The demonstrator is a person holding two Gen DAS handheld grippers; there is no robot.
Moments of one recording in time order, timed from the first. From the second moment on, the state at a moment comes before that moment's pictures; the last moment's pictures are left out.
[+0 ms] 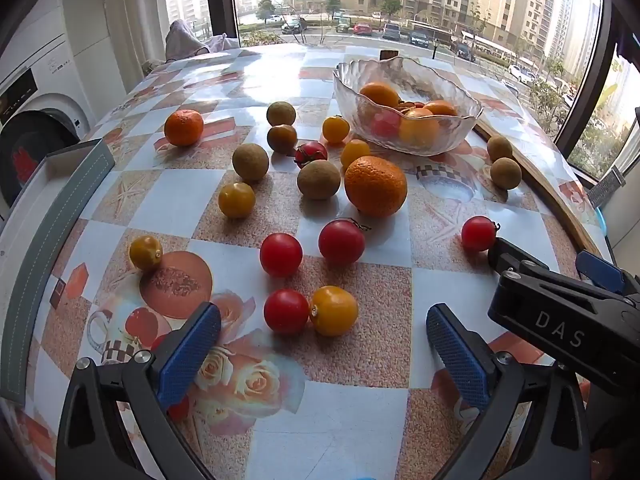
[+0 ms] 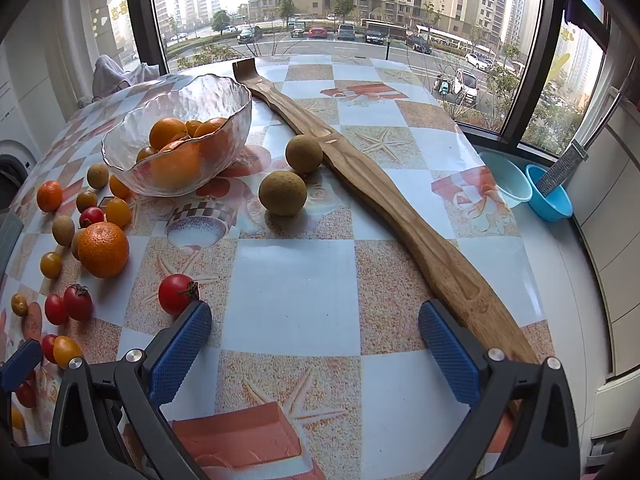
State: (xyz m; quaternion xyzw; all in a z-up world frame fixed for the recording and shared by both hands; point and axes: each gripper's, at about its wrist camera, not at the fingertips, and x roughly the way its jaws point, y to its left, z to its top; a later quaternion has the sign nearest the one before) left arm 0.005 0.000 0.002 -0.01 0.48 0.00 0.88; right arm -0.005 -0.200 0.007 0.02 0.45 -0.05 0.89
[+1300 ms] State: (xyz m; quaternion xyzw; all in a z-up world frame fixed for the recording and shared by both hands) left arm -0.048 0.089 0.183 0.13 0.63 -0.09 0.77; right arm -0.095 -0.178 0.123 0.10 0.68 0.06 0.72
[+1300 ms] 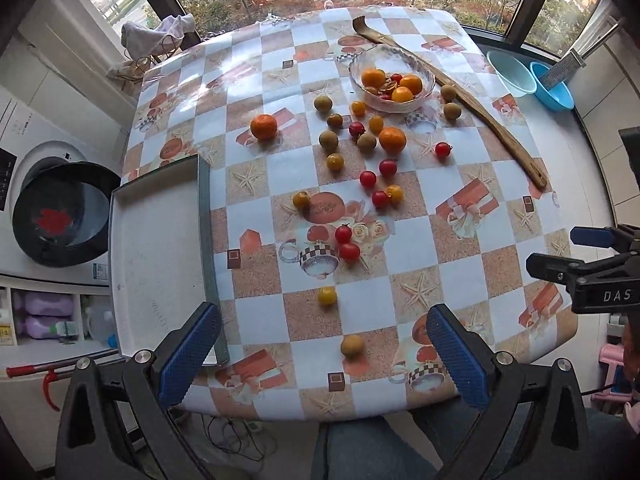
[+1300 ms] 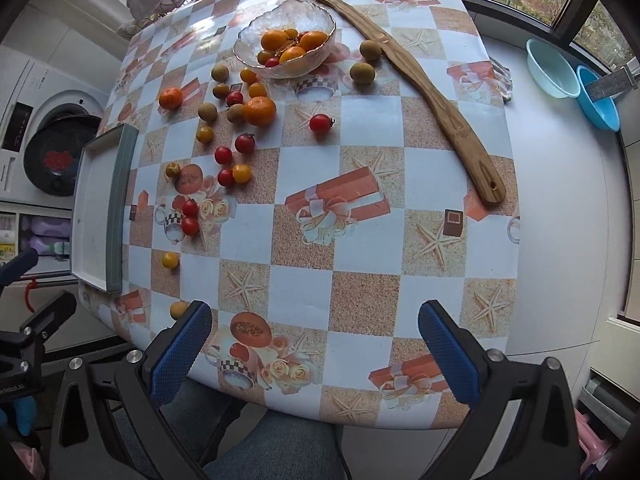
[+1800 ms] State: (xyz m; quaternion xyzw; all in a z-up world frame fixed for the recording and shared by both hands) left arm -0.052 0.080 0.194 0.16 0.62 -0.09 0.76; right arm -0.088 -0.170 0.117 0.10 0.69 0.09 0.71
